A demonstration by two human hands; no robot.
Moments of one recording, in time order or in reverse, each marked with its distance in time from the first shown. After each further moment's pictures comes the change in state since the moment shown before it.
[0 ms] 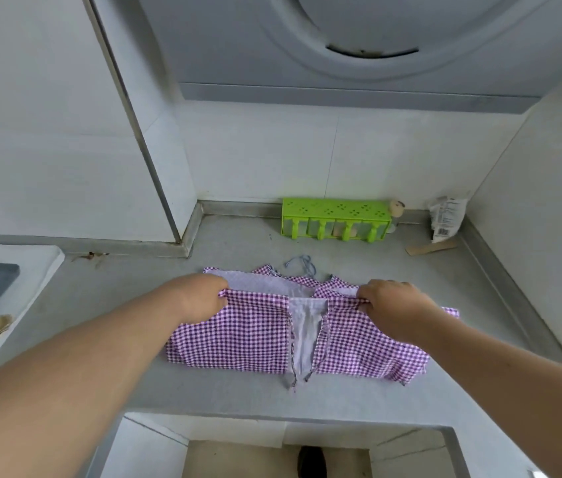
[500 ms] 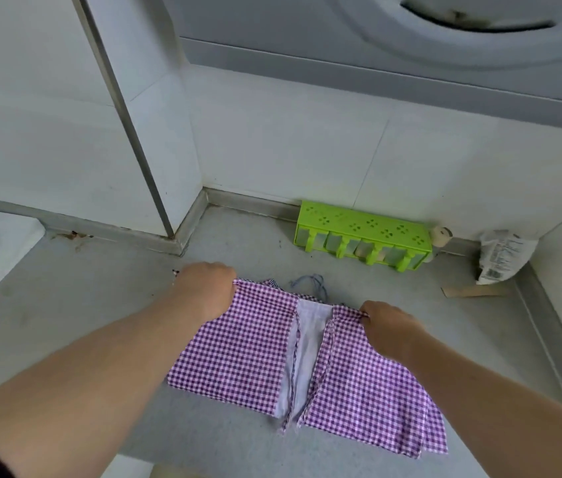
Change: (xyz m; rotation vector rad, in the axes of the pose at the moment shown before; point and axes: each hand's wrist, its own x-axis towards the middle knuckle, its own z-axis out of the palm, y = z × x) left_hand 0.123 0.008 0.009 0.132 0.218 -0.167; right_hand 0.152 0.037 0.053 0.162 -0.175 0.191
